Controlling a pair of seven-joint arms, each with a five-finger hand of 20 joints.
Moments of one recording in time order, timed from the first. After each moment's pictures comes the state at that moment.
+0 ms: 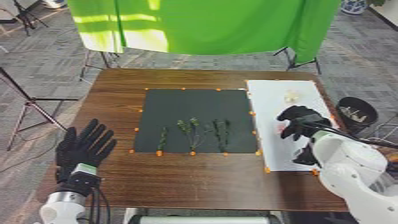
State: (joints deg) left arm 128.6 -54.9 -91.6 -120.0 10.6 11.6 21.7; right arm -96.3 -44.6 77.8 -115.0 -120.1 -16.1 32.0
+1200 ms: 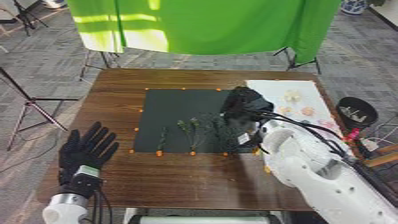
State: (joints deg) left arm 128.9 -55.6 -91.0 -120.0 10.8 11.9 20.7; right arm -75.2 -51.0 51.9 -110.8 -115.9 0.2 20.4
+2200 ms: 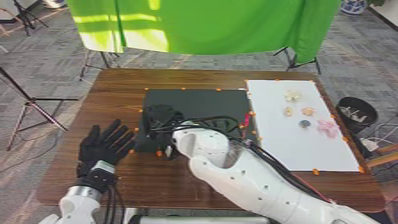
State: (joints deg) left arm 123.3 -53.9 -85.5 -118.7 12.0 12.2 17.4; right arm -59.1 -76.9 30.6 -87.7 -128.0 -6.9 15.0
